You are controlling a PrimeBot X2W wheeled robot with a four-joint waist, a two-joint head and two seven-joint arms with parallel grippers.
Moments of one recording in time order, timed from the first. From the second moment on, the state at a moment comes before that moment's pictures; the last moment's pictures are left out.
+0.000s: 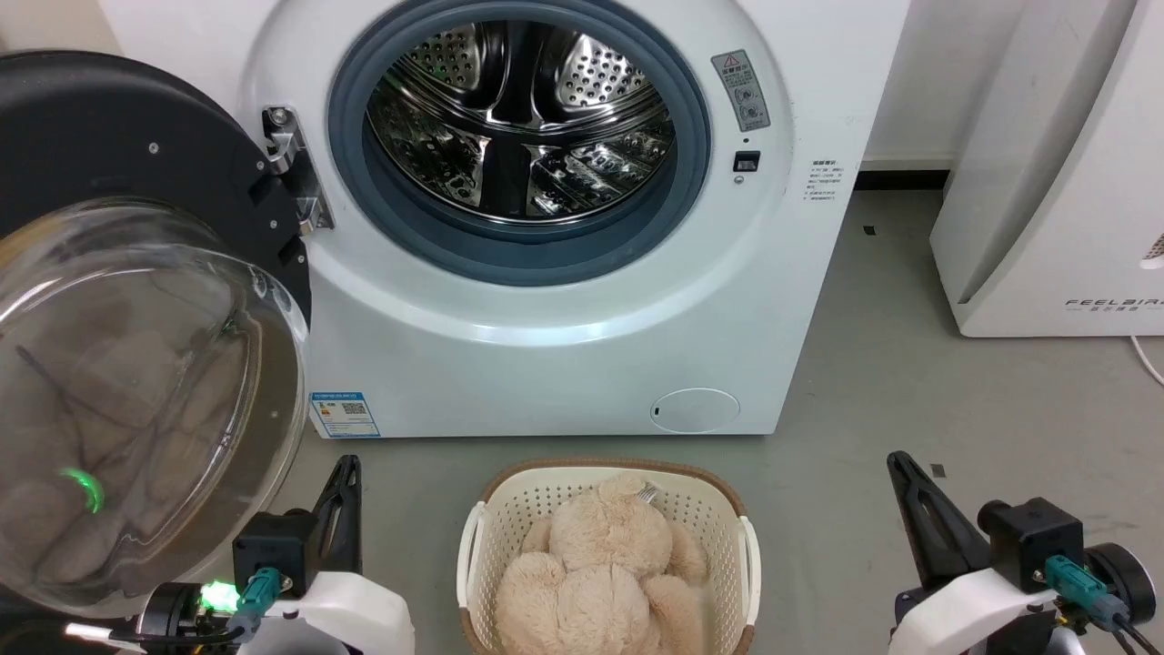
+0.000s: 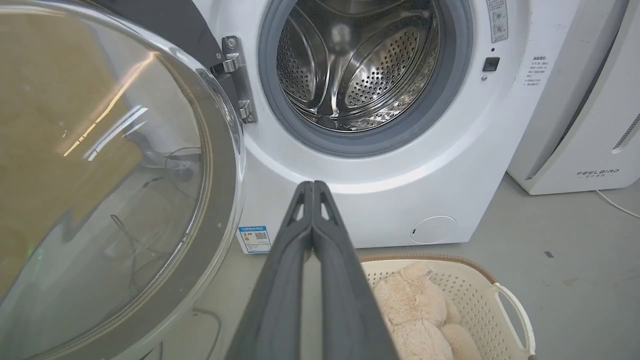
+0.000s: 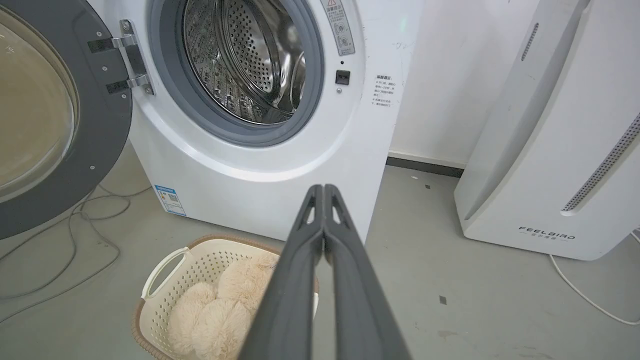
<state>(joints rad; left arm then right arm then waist) 0.02 0.05 0.00 0.00 0.00 0.00 0.00 0.01 -0.05 0.00 0.00 0.01 0.13 0.01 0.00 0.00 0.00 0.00</state>
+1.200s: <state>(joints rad) 0.02 0.05 0.00 0.00 0.00 0.00 0.00 0.01 -0.05 0.00 0.00 0.01 0.13 0.01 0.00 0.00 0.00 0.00</state>
